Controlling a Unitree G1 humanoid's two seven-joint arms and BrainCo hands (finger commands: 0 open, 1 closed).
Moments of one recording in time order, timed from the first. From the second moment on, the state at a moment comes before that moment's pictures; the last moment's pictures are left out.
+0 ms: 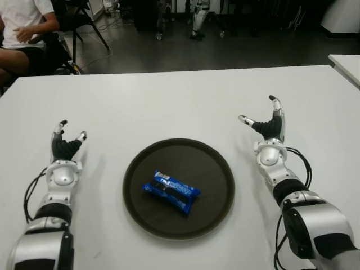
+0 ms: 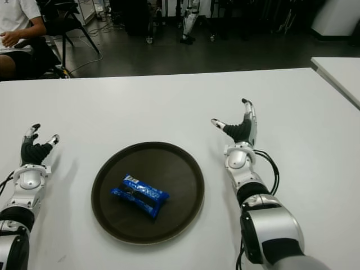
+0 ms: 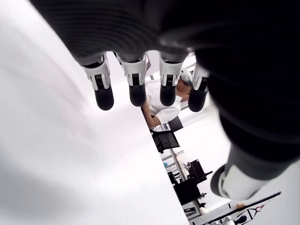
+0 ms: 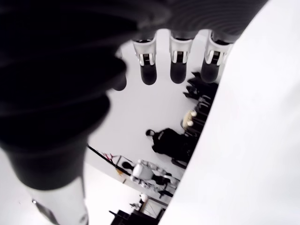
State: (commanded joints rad) left arm -0.50 0.35 0.14 1.14 0.10 -0.36 0.30; right arm -0.71 -0.11 -0.01 1.25 -0.24 -0.38 -0.57
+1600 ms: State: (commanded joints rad) left arm -0.52 0.35 0.14 1.18 0.08 -0.36 0.28; right arm -0.72 -0.13 0.00 1.27 -0.25 -0.32 -0.52
